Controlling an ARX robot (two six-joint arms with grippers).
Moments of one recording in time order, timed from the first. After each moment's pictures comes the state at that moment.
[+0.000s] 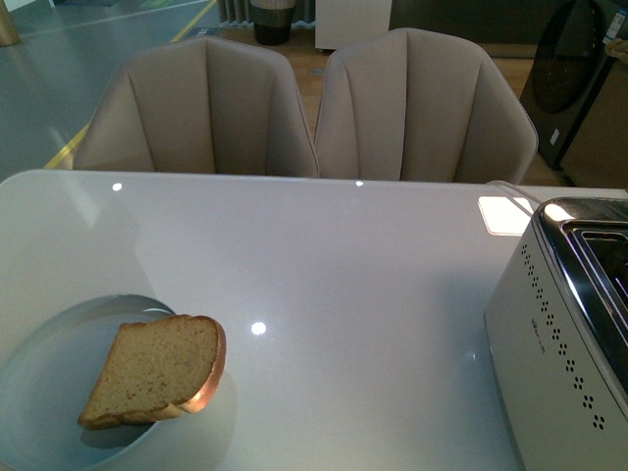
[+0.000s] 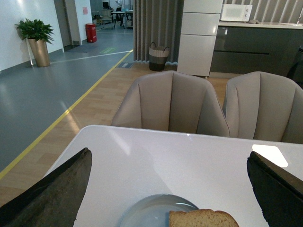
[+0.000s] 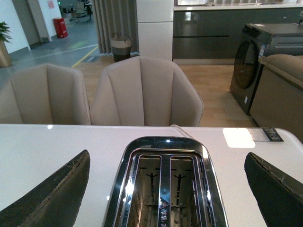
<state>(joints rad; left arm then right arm) 0.00 0.01 0.01 0.00 0.00 0.00 0.00 0.00 0.03 0.00 0.00 0.00</state>
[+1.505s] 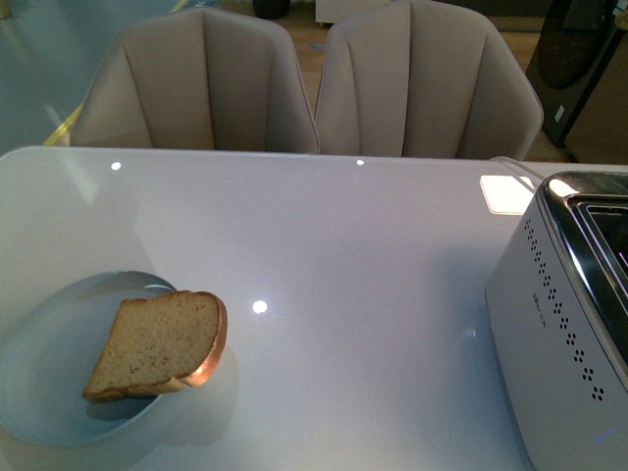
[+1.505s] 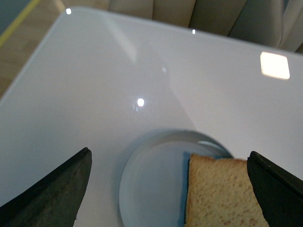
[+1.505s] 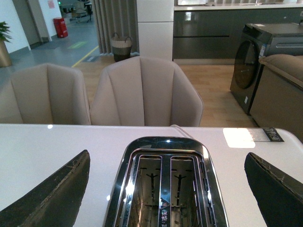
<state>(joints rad) 0.20 1.61 0.39 0.63 0.18 -0.02 0.00 0.00 0.03 0.00 0.00 0.00</state>
